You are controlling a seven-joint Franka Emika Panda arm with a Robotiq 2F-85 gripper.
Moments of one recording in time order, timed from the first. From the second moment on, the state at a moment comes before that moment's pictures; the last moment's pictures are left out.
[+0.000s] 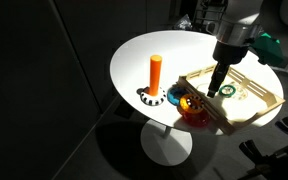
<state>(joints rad) 0.18 0.23 0.17 -2.33 -0.02 2.46 -0.17</state>
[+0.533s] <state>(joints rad) 0.24 0.30 0.17 -2.28 -0.11 2.48 -0.10</state>
